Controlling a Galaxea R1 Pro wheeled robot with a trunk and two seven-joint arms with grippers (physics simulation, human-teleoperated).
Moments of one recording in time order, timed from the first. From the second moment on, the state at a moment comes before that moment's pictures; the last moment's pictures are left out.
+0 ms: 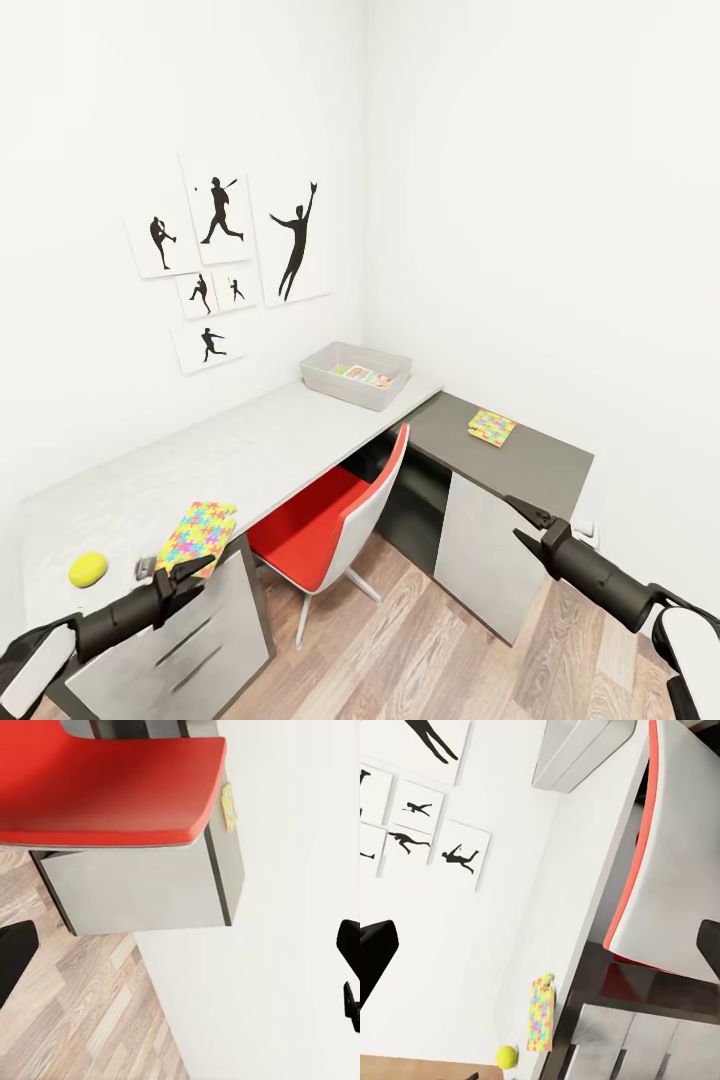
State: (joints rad) left arm -0.38 0.40 0.01 -0.69 0.91 0.71 -0.83; right arm -0.18 -0.11 -0.40 -1.51 -1.11 0.92 0.24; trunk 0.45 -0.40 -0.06
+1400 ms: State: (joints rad) left arm -0.38 0.36 0.19 -0.67 0.92 0.84 -0.73; right arm -0.18 -0.11 -0.39 -1.51 -1.11 0.92 0.24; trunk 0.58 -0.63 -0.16
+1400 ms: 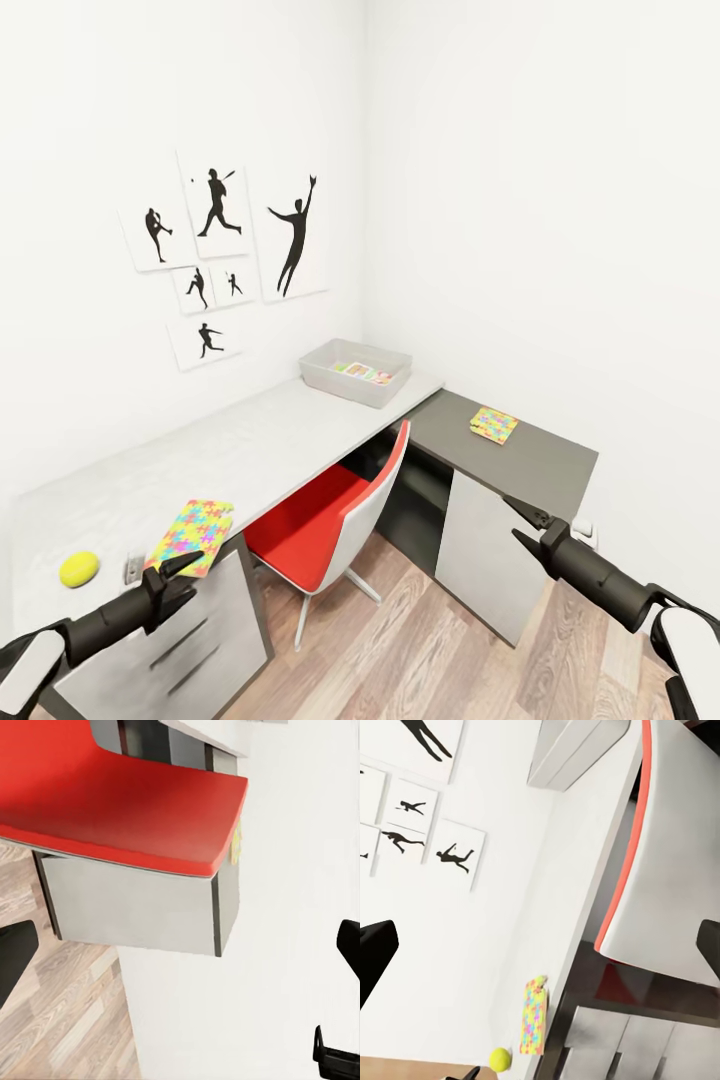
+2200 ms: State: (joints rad) left arm -0.38 0.40 0.25 -0.67 0.92 0.91 -0.77; right arm -0.18 -0.11 -0.39 -1.51 -1.11 0.92 0.24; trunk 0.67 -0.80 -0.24
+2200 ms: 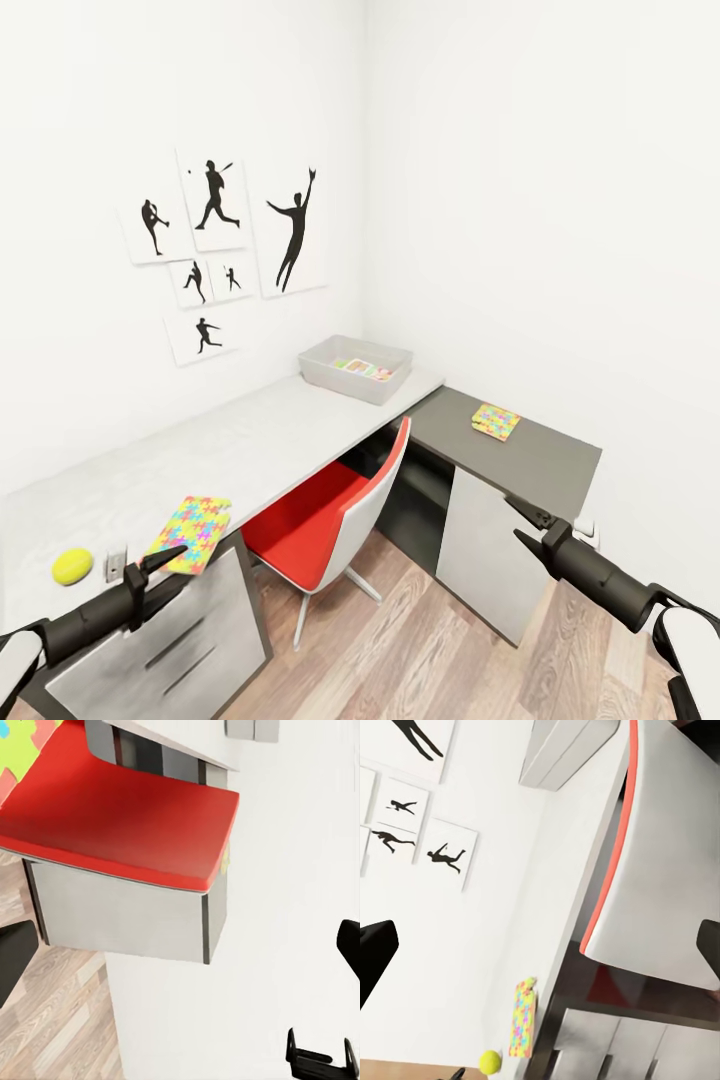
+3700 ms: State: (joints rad) left arm -0.38 0.43 0.25 -0.67 0.92 0.91 -0.84; right arm -0.18 -0.11 -0.40 -1.51 -1.11 0.92 0.24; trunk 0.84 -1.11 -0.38
